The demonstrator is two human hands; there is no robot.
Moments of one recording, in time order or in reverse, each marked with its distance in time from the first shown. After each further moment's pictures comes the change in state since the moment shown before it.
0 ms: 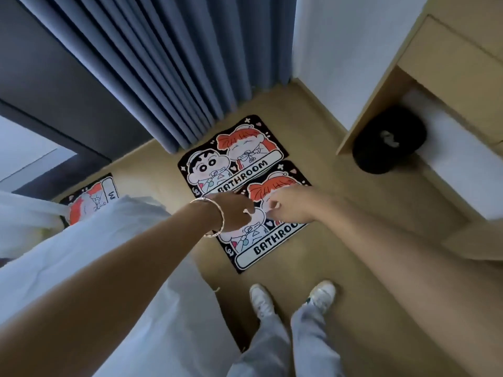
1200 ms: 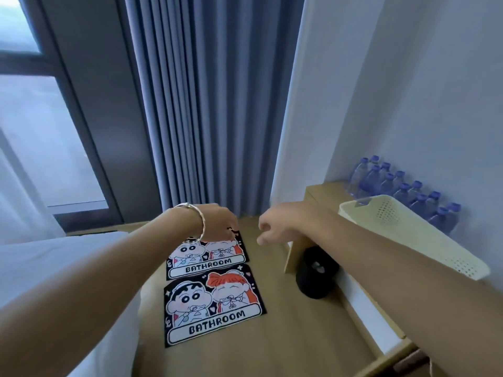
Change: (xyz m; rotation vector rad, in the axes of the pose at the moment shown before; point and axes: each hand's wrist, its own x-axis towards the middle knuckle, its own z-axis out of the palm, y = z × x) left_hand -0.356 0.338 -0.042 0.015 0.460 -0.124; right_hand -0.479 0.032 -0.012 -0.756 0.322 -0.091
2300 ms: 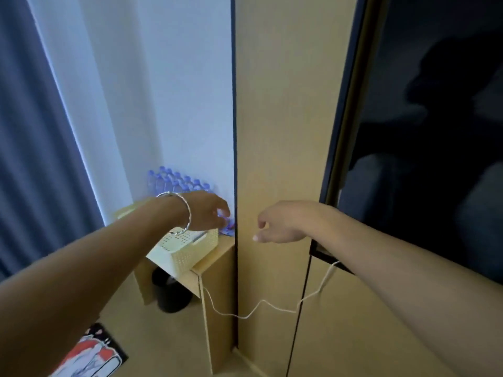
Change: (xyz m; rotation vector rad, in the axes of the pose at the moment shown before) left_hand -0.054 0.564 -0.059 0.163 0.194 0.529; right_hand -0.520 0.232 0.228 0.290 0.058 0.601
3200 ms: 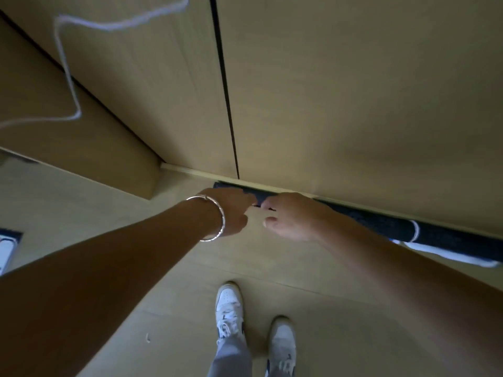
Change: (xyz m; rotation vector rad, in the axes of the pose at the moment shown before) left_hand 0.225 0.158 0.652 0.062 -0.651 0.508; right_hand 0.155 0.038 0.678 0.814 -0.445 0.400
